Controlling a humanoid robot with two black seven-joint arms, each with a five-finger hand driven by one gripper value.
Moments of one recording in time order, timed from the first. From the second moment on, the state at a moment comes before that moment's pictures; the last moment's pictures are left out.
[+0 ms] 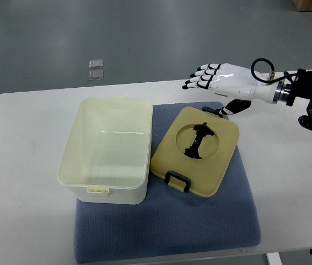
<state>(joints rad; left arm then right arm) -0.03 0.00 -0.04 -0.16 0.02 0.02 0.04 1.11 -0.60 0.14 0.99 -1.64 -0.31 0.61</state>
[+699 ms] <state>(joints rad) -0.03 0.00 -0.04 -0.16 0.02 0.02 0.05 0.83 -0.34 0.77 0.86 -0.55 0.18 0.24</state>
